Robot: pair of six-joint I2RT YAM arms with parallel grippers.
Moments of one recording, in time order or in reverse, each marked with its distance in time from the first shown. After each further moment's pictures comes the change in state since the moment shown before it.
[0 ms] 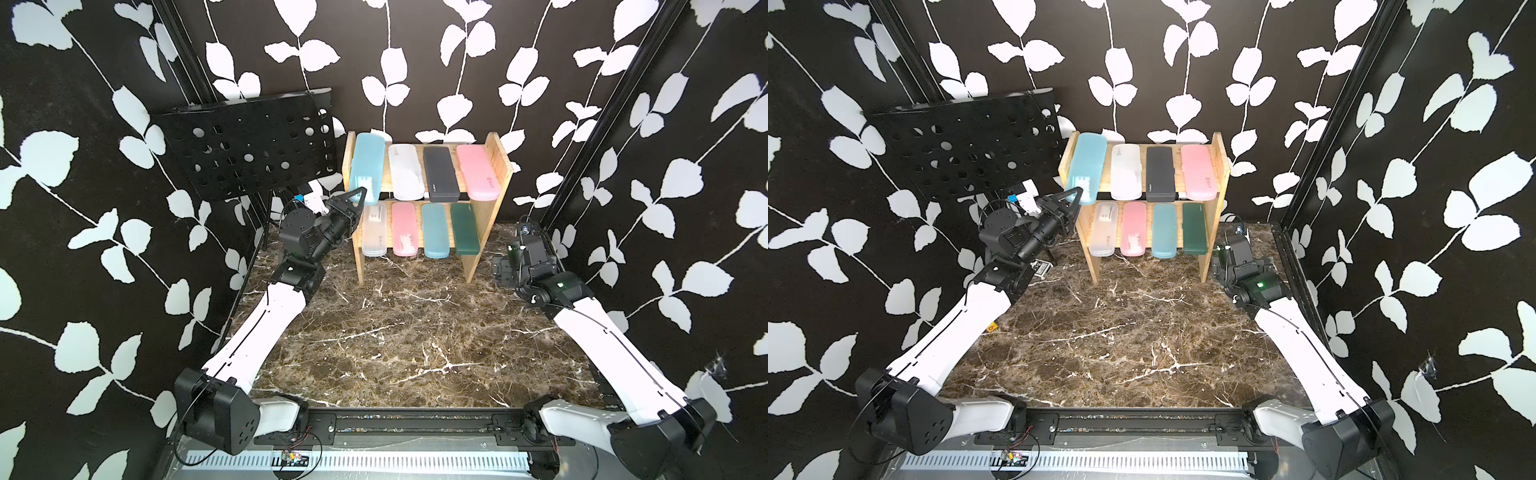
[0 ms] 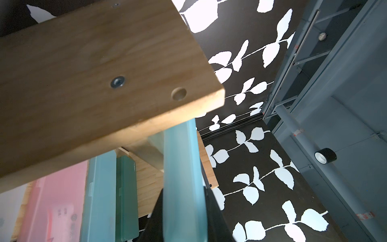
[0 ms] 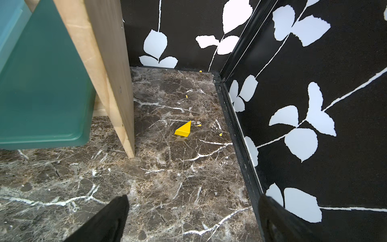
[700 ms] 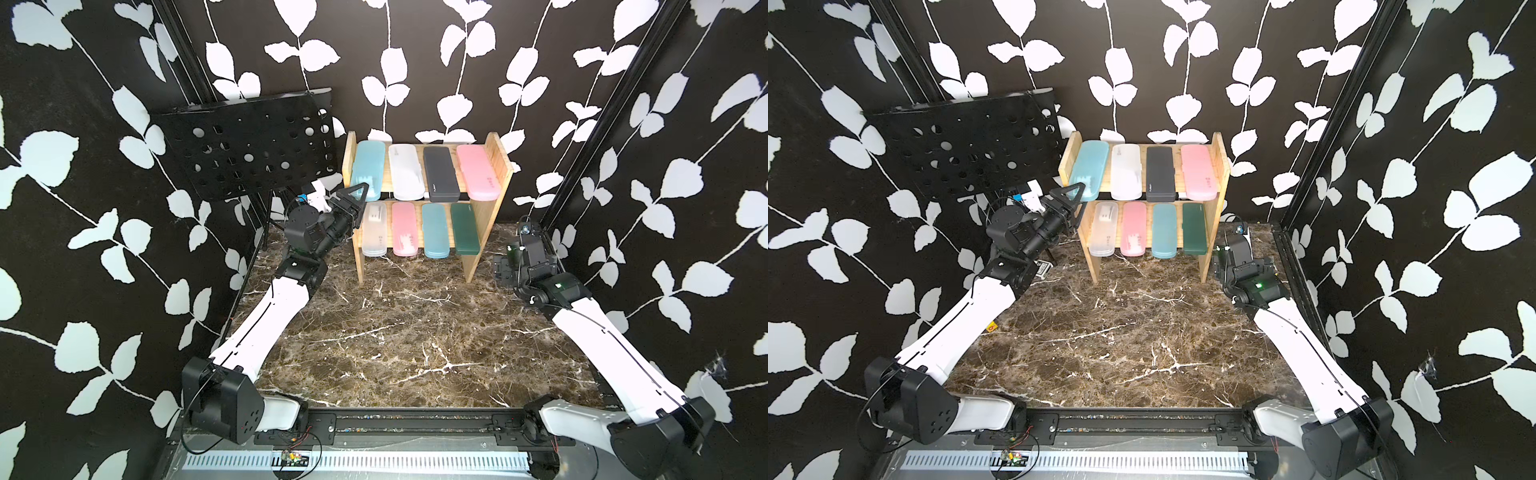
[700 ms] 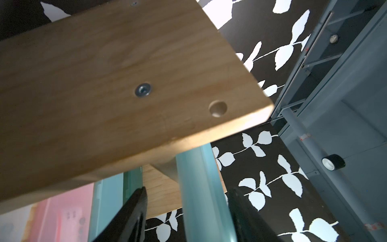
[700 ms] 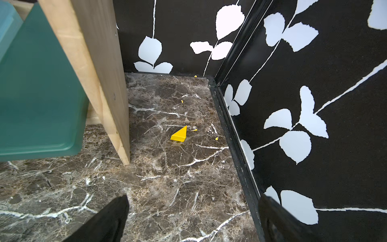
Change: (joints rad) left arm 0.002 0.058 0.038 -0.015 -0.001 -0.019; right arm -0.001 0.001 -0.023 0.050 0.036 -0.010
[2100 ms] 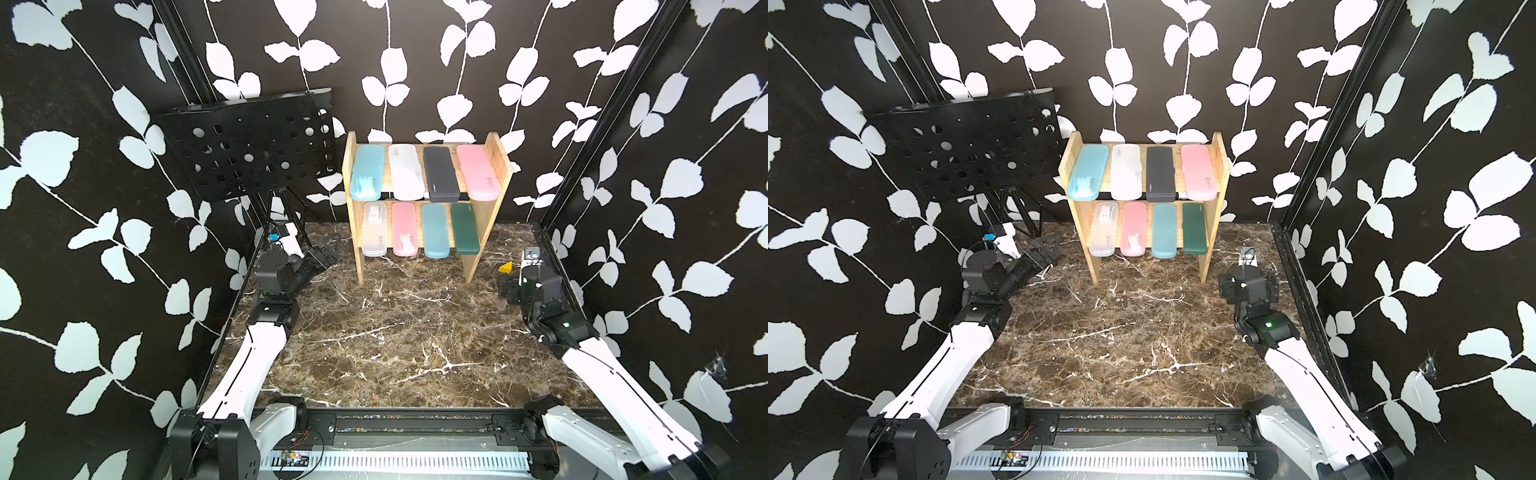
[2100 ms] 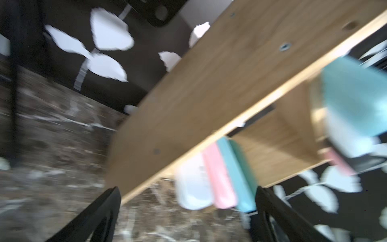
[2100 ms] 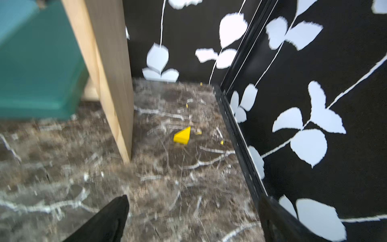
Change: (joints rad) left arm 0.232 -0.290 -0.455 -0.053 0.138 0.446; right arm -0.023 -0.238 -0.356 0.251 -0.055 -0.113
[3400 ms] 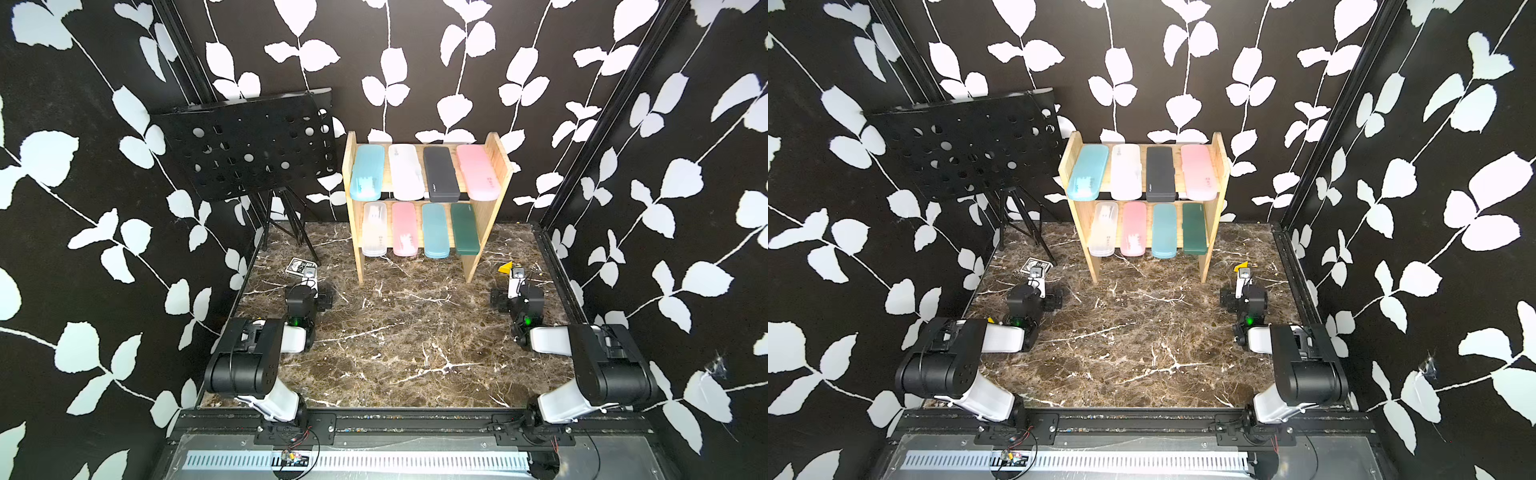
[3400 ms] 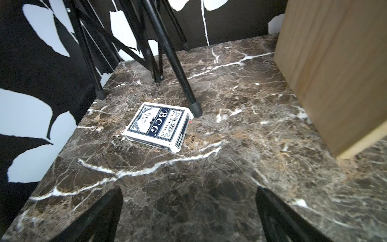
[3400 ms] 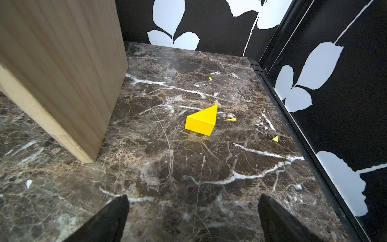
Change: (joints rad) left arm 0.038 0.508 -0.396 0.566 -0.559 1.005; right arm -0.348 0.583 -0.448 1.184 -0.459 -0.156
